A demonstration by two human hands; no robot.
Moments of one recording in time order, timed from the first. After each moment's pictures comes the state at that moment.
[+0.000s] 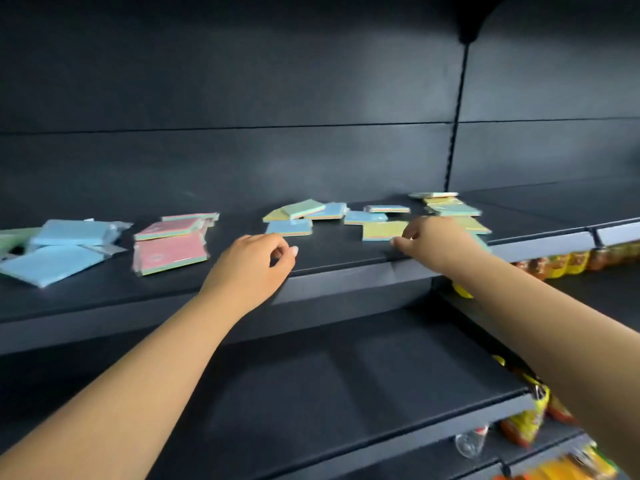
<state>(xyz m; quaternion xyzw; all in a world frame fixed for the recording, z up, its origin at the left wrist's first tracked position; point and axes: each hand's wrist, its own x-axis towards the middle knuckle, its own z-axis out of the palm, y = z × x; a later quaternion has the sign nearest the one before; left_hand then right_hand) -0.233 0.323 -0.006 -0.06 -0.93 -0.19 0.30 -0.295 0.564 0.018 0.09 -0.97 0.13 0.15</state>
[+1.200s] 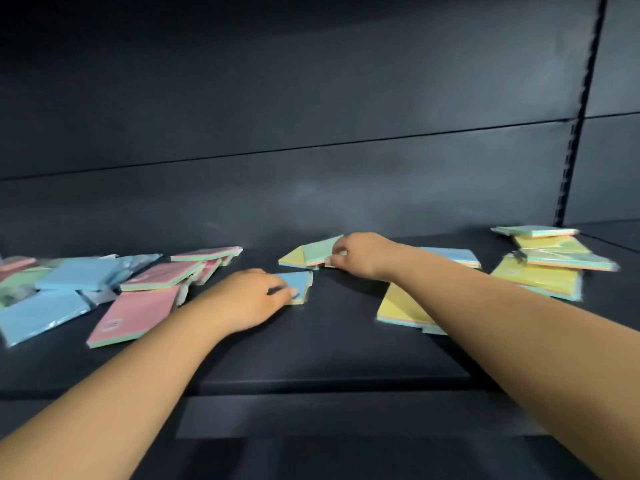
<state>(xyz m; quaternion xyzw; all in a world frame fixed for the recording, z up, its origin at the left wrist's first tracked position) -0.351 0.326 0.020 0.13 -0.99 -0.04 0.06 -0.464 0.475 0.041 0.37 -0.92 0.11 0.01</state>
